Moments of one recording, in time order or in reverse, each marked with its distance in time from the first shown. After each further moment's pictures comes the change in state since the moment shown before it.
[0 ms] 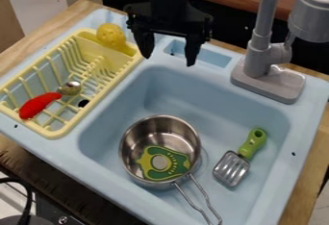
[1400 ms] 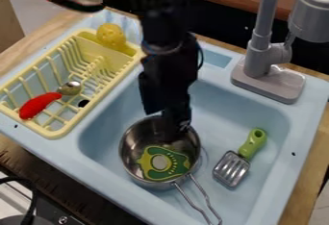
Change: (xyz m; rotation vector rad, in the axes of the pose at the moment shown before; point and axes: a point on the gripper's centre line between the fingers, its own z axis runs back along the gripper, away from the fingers) arm -0.083 -0.010 -0.033 -0.131 0.192 -0.769
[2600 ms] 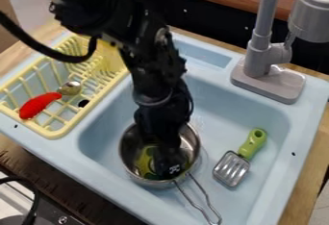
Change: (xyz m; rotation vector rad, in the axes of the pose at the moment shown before) arm -0.013 -0.016 -0.040 0.049 -0.053 -0.082
